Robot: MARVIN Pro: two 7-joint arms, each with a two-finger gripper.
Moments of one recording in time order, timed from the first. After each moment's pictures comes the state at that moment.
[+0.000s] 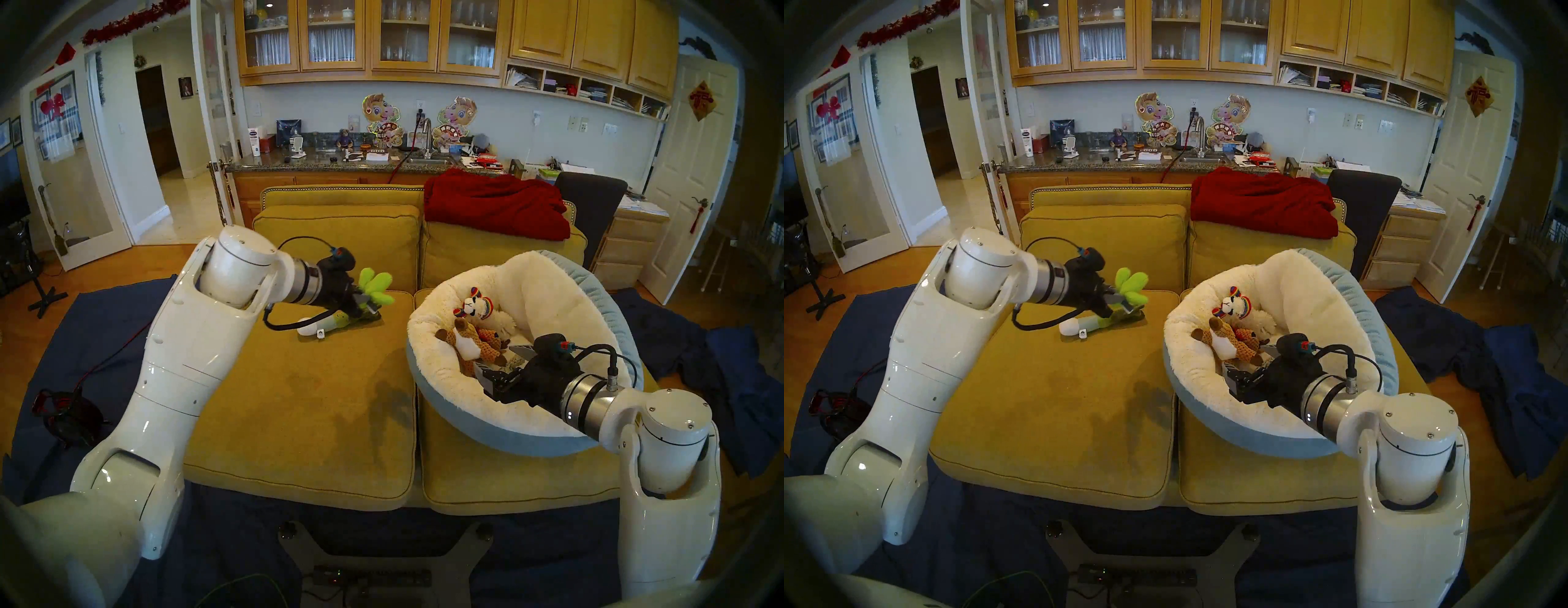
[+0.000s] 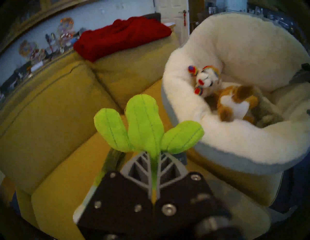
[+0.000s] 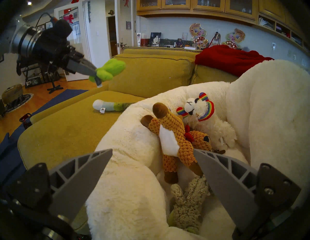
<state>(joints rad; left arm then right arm) 1.03 -1.21 -1.28 -1.64 0.18 0.79 -0.96 -1.97 -1.49 1.87 -2.34 -0.13 0.69 0.79</state>
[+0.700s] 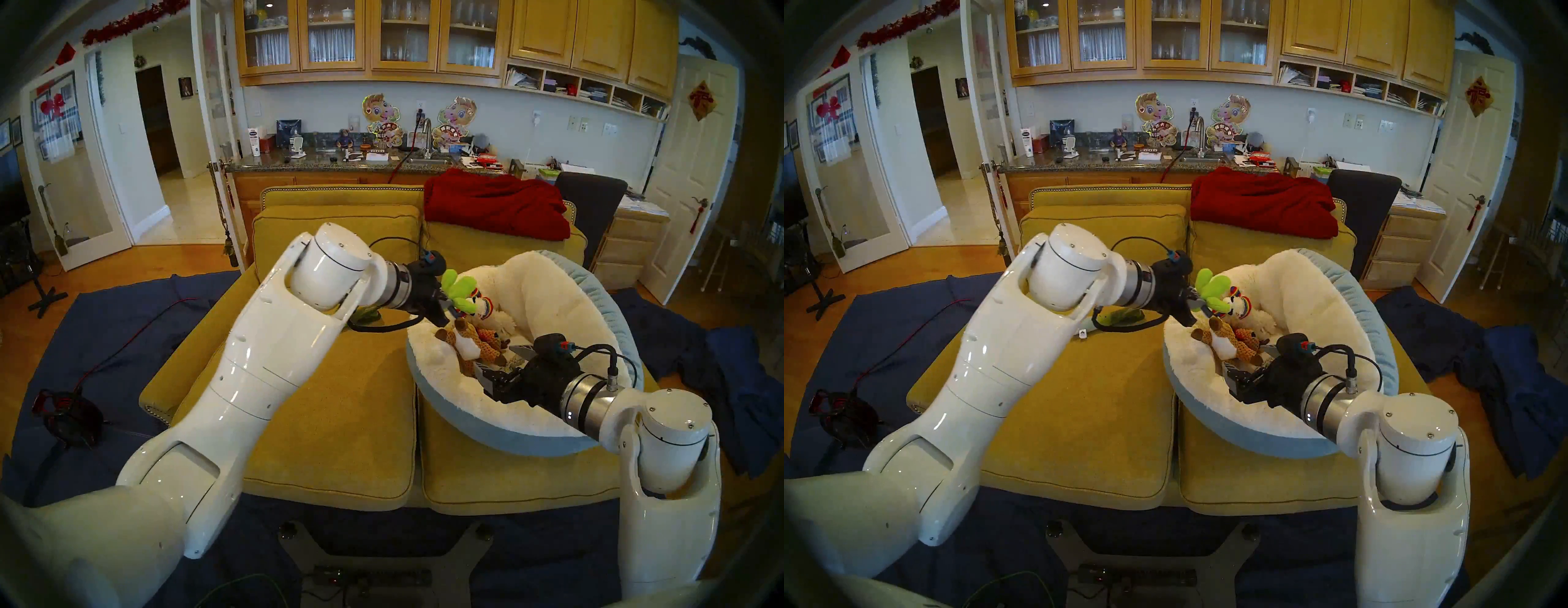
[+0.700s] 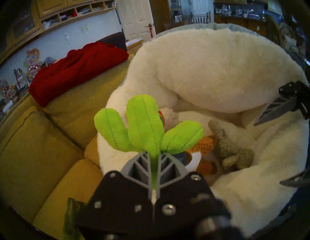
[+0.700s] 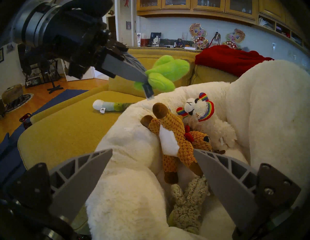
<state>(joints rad) 0.96 -1.41 -1.08 -1.59 0.19 0.79 -0.88 -1.97 -1.49 1.87 -2.34 -0.13 0.69 0.79</state>
